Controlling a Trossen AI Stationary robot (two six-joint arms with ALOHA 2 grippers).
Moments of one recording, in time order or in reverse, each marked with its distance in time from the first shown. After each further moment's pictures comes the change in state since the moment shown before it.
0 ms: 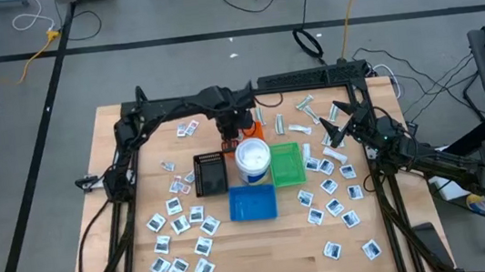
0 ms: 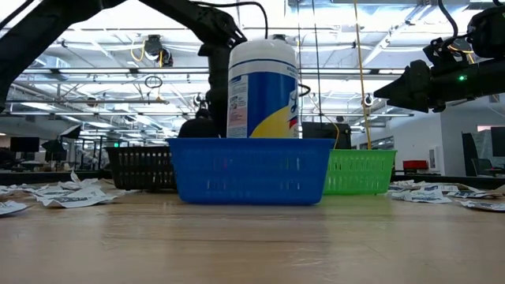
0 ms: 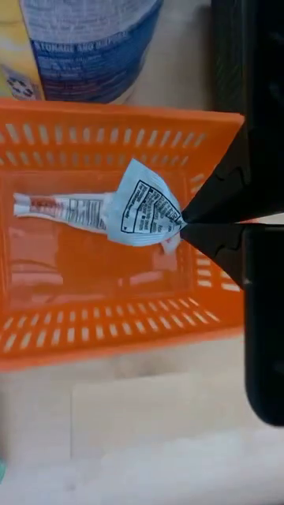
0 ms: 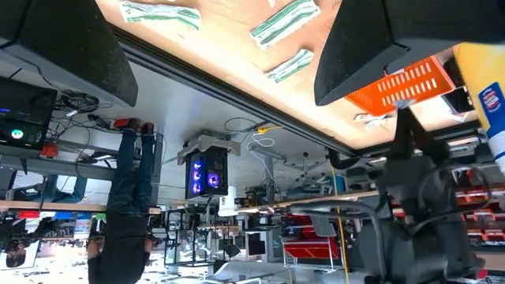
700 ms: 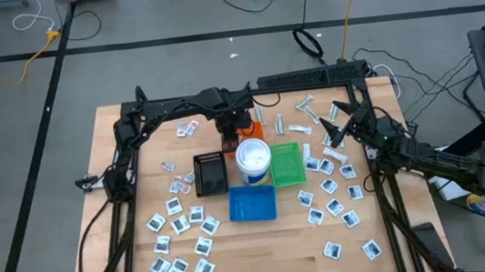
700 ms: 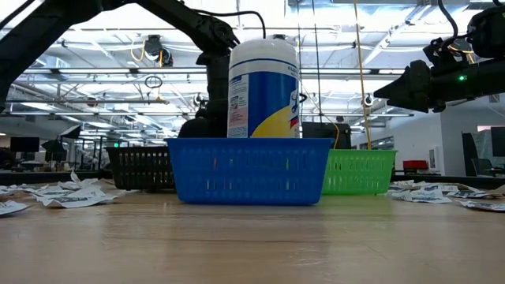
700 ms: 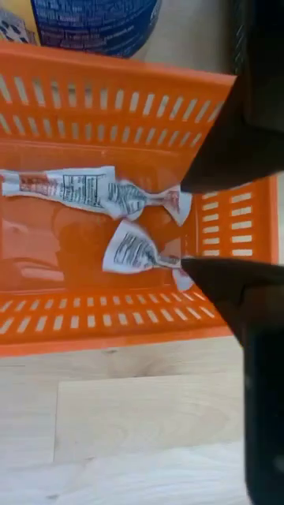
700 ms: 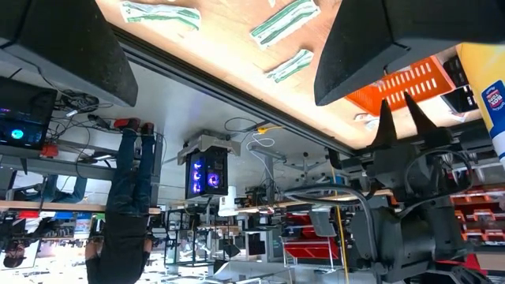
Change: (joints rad) left arm 0.022 0.000 -0.053 0.057 -0.001 -0.026; right arm 0.000 0.000 0.000 0.000 0.000 0.000
